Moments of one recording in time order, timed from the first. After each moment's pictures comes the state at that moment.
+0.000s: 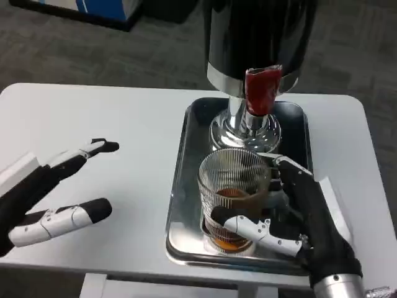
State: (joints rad) left arm -0.09 0.73 0.29 -0.01 0.05 -0.40 -0.51; right arm -0.08 -0.02 0.18 -0.16 -0.39 -0.10 -0.16
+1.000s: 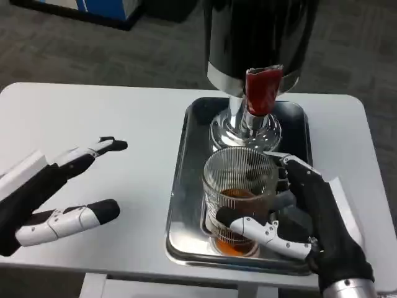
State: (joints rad) left arm -0.09 0.73 0.27 -0.04 0.05 -0.39 -0.51; right arm -0.01 -0.02 0.17 -0.28 -0.39 -0.06 -0.13
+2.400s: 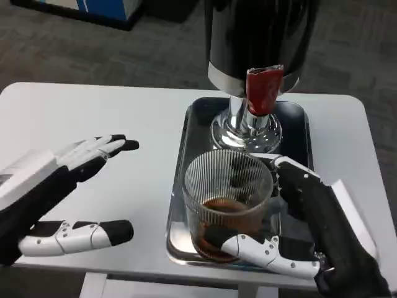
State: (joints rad) left arm 0.00 0.76 0.32 -0.22 0.13 -0.41 -0.49; right arm 0.16 -0.03 0.25 -0.64 -0.37 0.07 0.04
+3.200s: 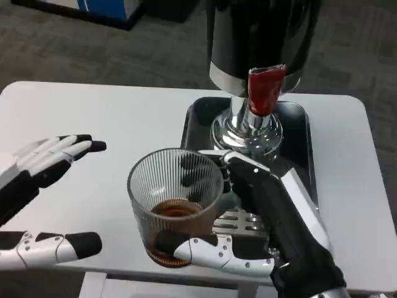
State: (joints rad) left arm 0.14 0.80 0.50 -0.29 0.11 -0.44 -0.51; right arm 0.08 0.00 0.38 -0.61 -0.41 0.10 0.05
